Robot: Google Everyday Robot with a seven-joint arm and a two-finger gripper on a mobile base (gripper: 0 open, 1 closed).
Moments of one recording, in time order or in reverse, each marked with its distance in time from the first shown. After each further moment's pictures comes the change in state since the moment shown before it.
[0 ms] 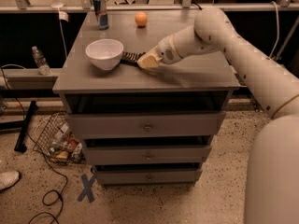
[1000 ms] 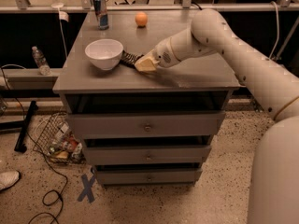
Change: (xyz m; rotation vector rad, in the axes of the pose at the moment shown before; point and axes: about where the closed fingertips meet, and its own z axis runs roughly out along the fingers) arm 0.006 0.016 0.005 -0.015 0.026 0.006
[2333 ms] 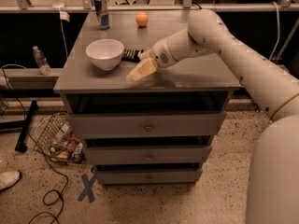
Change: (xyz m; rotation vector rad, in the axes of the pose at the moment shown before) arm 0.000 0.002 0.003 -0.005 0.001 0.000
